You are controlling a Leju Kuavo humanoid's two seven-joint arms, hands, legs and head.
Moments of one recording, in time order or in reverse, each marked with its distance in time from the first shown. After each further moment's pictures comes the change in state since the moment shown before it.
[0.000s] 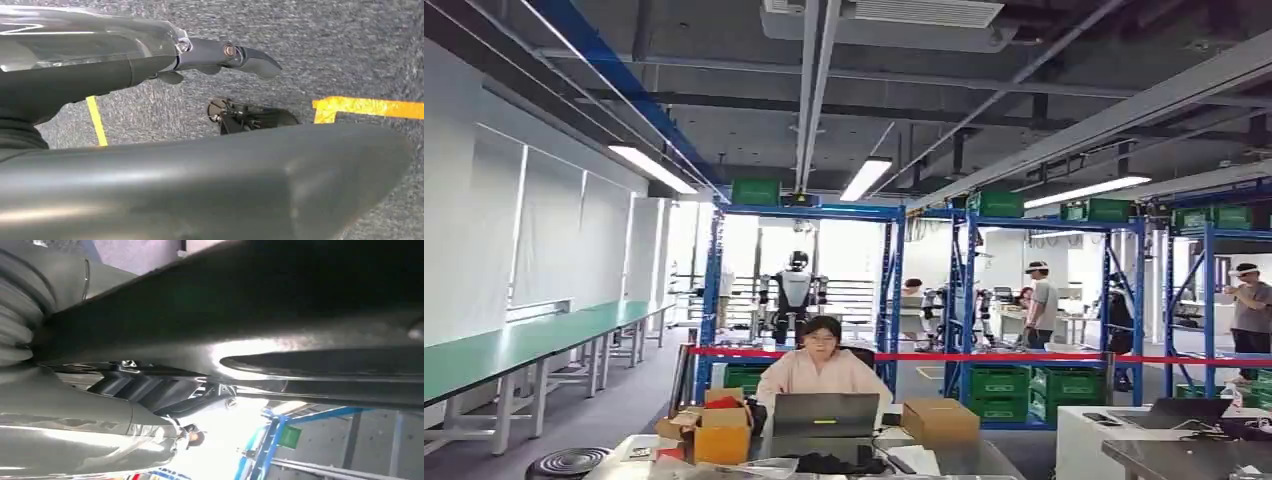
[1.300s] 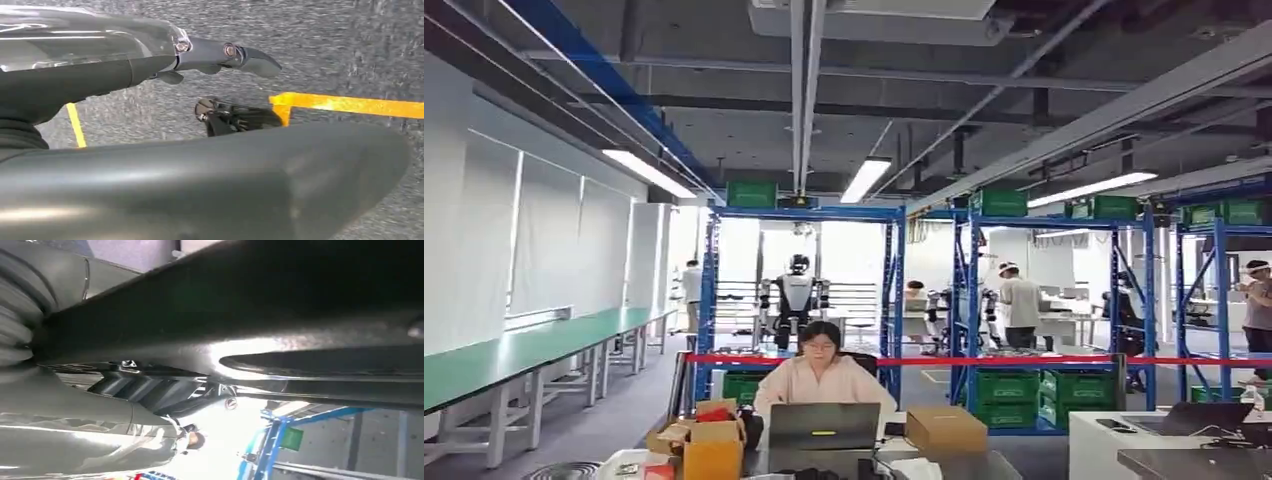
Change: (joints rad) left arm -0.003 0.004 0.000 0.000 0.000 0.000 -0.003; right arm 0.004 0.003 0.006 0.008 -0.002 0.010 -0.002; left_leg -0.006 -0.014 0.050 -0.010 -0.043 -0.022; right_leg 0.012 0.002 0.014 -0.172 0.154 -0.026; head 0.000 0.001
